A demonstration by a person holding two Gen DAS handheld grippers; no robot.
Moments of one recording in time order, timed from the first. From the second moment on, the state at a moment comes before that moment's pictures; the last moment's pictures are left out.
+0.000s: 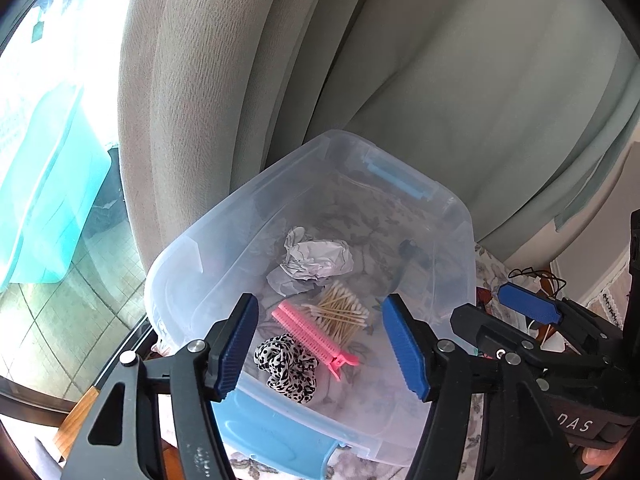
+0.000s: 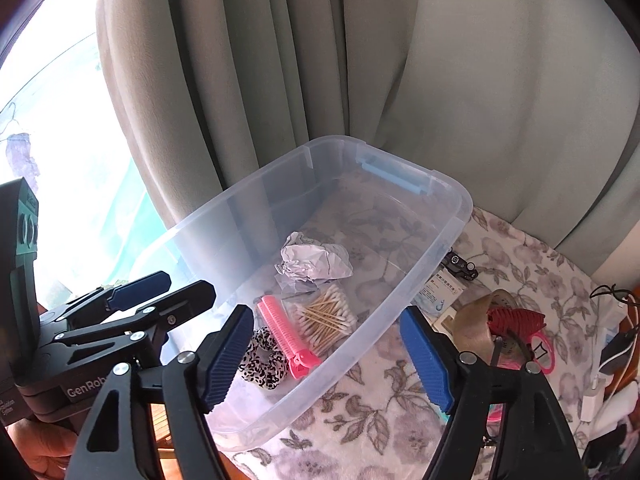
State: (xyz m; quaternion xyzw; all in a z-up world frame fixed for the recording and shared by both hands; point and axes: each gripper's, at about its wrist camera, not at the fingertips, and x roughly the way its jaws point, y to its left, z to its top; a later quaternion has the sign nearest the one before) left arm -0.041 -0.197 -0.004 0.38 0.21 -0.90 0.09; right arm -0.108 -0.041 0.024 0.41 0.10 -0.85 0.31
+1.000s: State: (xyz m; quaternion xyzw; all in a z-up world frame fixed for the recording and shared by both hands) left arm 0.005 -0.187 0.021 0.32 0.22 -0.92 0.05; right arm -0.030 0.005 0.036 0.38 0.09 -0.88 0.27
